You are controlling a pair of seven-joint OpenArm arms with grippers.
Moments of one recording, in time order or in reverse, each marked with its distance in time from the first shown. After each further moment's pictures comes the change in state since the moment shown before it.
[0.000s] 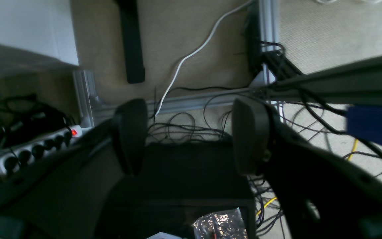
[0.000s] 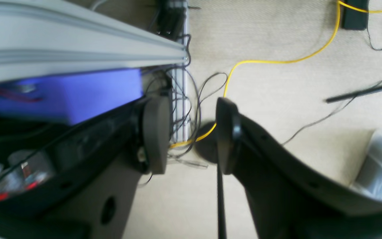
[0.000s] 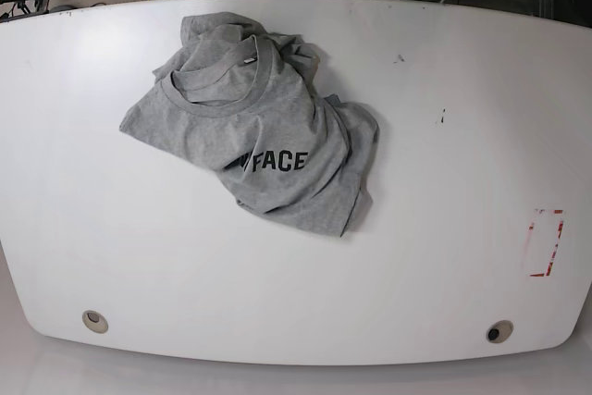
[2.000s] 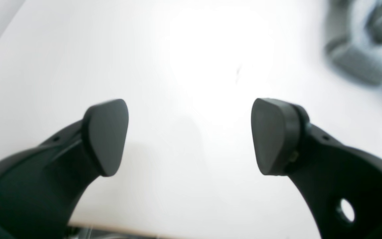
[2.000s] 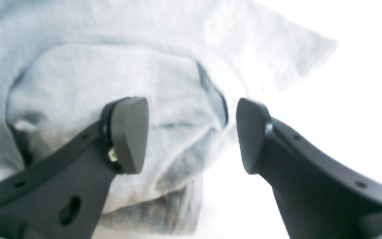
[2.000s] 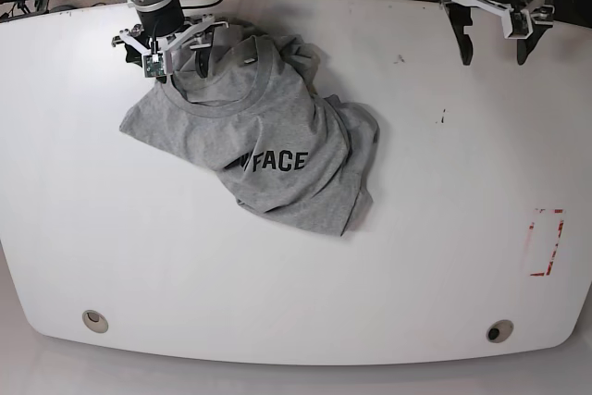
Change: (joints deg) left arm -8.9 0.6 -9.0 27.3 -13.4 -0.5 6.9; right arm 18.0 3.0 8.0 30.5 -0.2 0.5 -17.5
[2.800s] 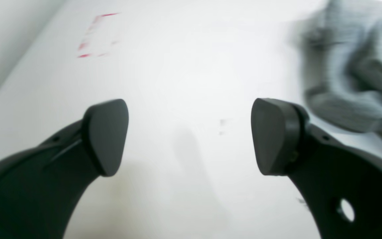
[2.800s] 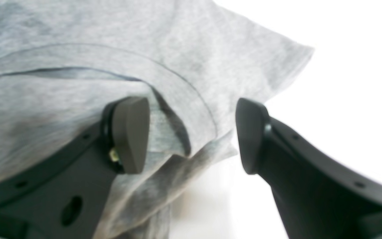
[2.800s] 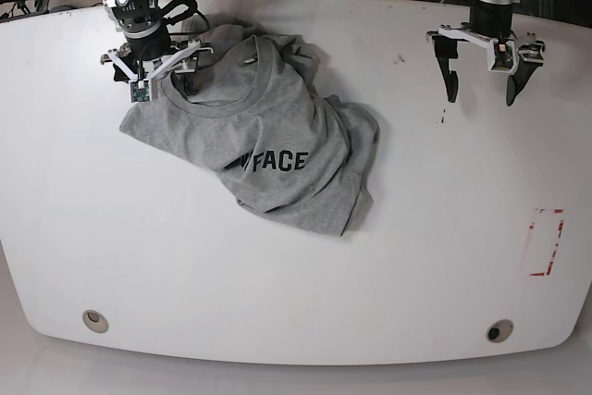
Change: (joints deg) left arm -8.5 0.0 3.8 -0.3 6.9 -0.3 0.3; right arm 8.5 -2.3 6.2 -4.1 0.2 3.8 -8.2
